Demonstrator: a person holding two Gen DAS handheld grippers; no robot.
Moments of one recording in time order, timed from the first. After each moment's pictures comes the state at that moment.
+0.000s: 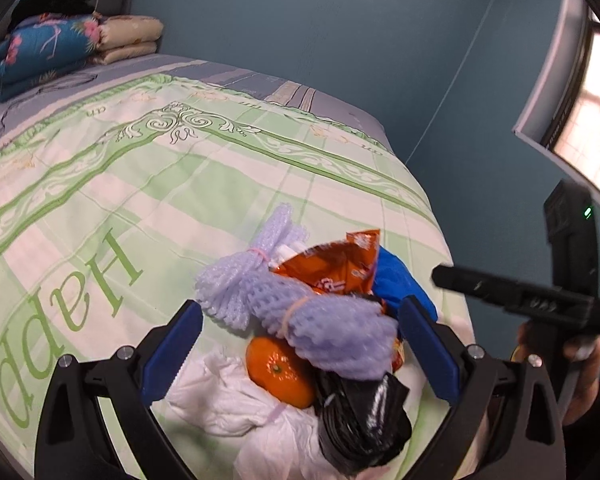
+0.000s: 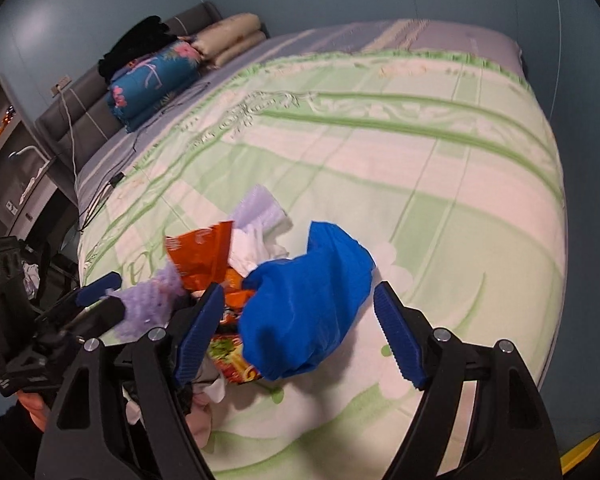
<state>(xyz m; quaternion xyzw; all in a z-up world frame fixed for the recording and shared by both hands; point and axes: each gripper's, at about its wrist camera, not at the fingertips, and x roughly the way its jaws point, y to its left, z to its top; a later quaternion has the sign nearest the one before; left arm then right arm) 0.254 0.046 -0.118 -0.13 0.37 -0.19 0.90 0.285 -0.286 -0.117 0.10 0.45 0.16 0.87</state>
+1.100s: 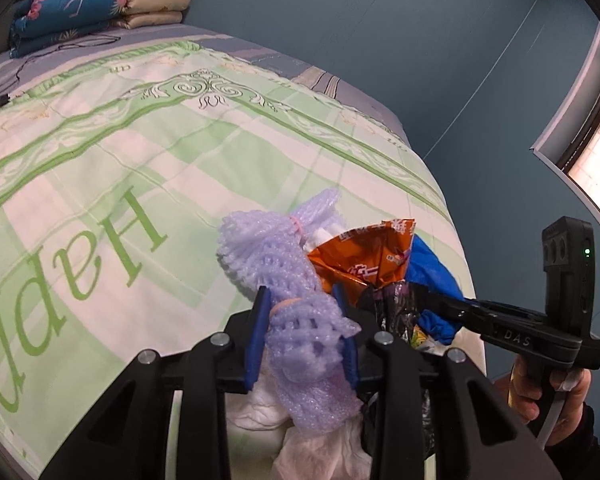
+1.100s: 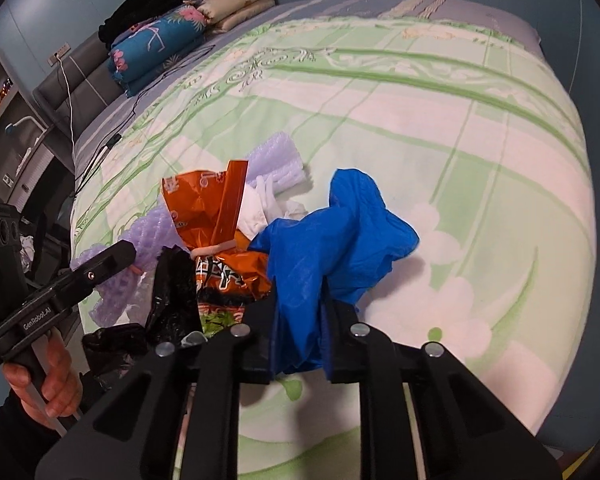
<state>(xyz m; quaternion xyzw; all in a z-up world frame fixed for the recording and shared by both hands) 0.263 0.073 -0.146 -0.17 0.40 -0.17 0.88 0.285 -0.251 -0.145 0.06 0.49 0.18 0.85</state>
